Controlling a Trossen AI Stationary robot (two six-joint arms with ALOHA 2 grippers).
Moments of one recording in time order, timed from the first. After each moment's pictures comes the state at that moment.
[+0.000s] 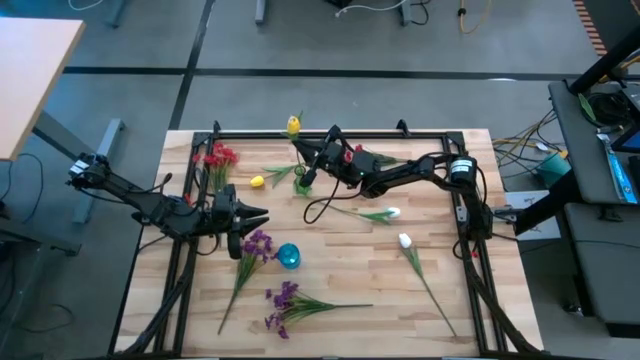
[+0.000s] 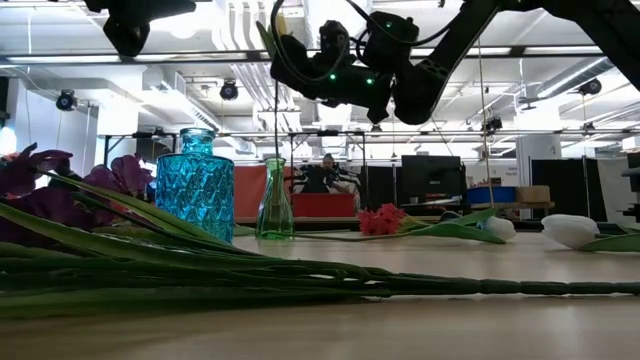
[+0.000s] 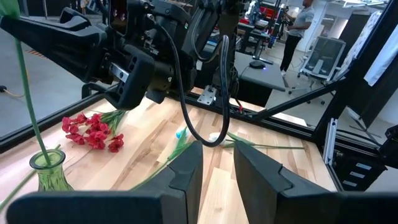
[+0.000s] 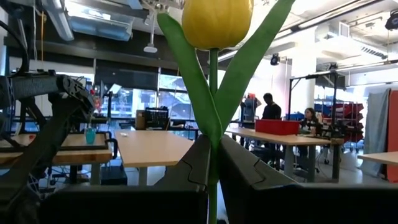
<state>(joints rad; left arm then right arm) -0.47 0.75 0.55 0.05 -0.67 -0.35 -0.26 2.09 1.20 1.31 0.16 -0.15</state>
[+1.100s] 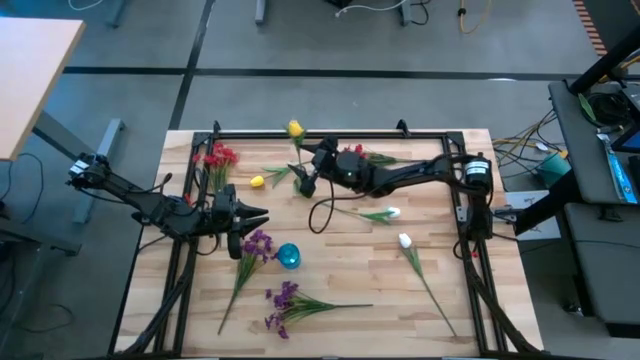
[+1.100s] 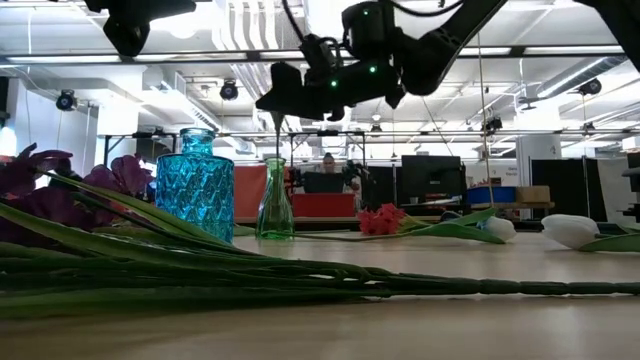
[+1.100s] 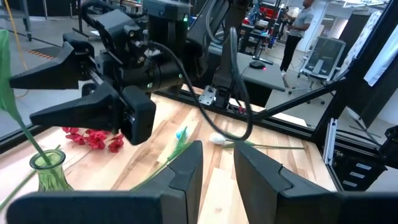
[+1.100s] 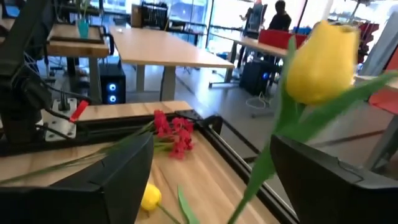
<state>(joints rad) -0.47 0.75 0.55 0.05 -0.67 -0.35 -0.22 1.97 1.20 0.72 0.24 -0.14</state>
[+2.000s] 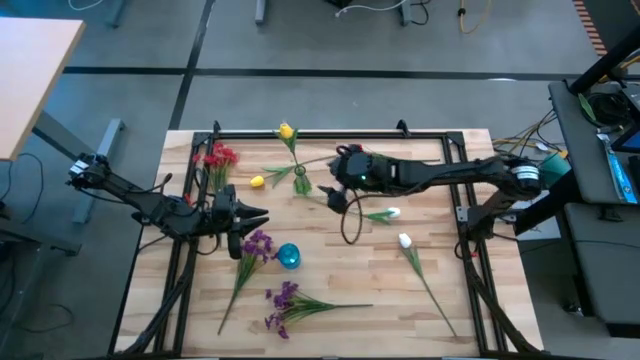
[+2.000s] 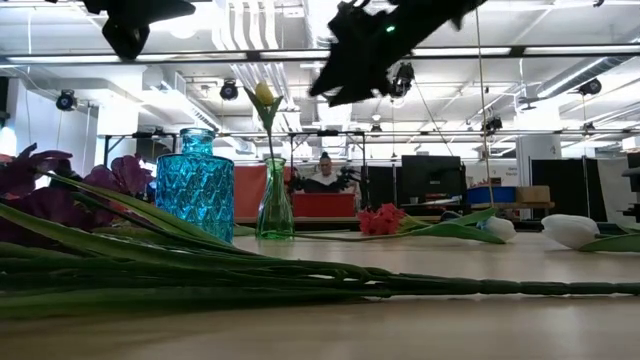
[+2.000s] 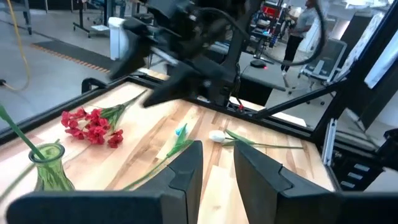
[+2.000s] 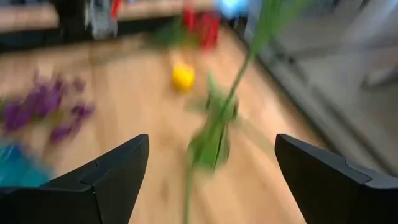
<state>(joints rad) -0.47 0.75 0.55 0.03 -0.67 -0.39 -0.12 1.60 1.20 -0.18 0.23 0.07</state>
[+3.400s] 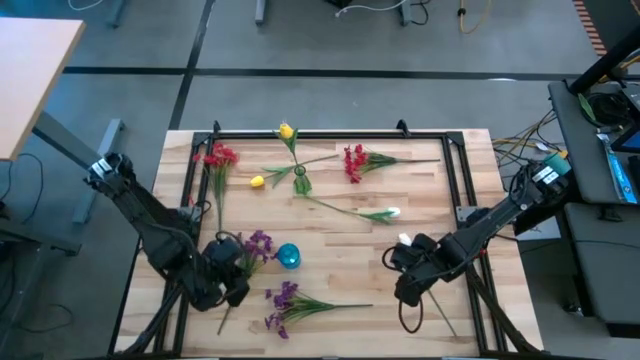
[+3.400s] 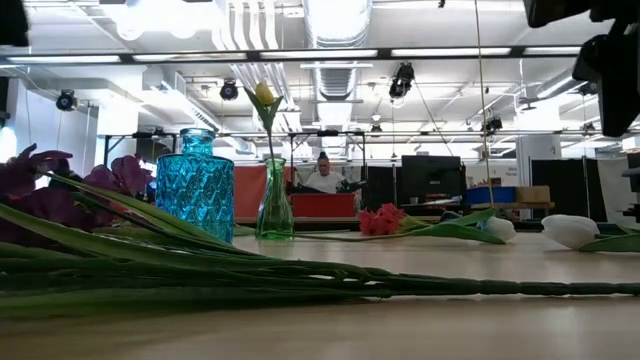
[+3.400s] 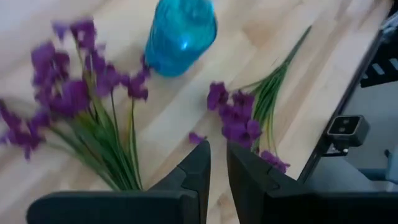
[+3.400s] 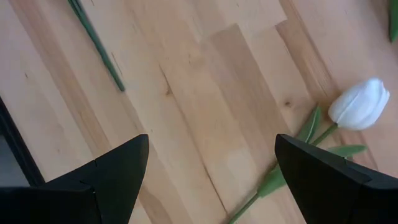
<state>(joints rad) -0.84 1.27 1.02 -0.89 -0.45 -1.58 0.61 1.45 1.04 -0.90 0.14 1.07</state>
